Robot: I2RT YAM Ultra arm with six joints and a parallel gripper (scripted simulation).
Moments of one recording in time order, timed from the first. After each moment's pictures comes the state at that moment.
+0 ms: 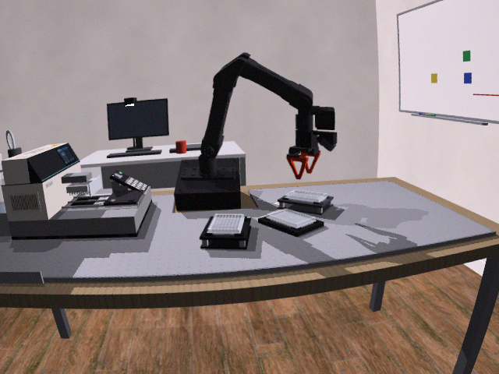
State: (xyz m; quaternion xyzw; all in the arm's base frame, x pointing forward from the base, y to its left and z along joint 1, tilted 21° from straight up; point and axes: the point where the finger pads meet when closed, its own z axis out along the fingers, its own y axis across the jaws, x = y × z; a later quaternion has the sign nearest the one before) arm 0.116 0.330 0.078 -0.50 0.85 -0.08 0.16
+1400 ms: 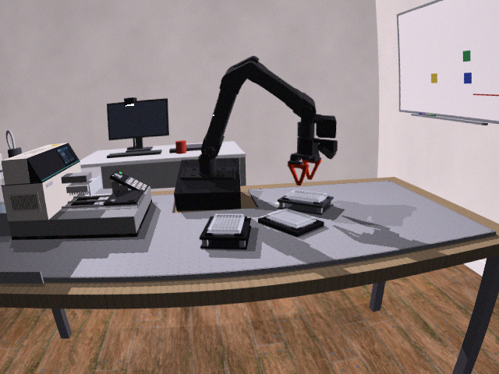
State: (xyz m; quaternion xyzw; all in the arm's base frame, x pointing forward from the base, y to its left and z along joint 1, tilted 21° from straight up) arm 0.097 0.337 0.040 -0.49 0.85 -0.09 0.15
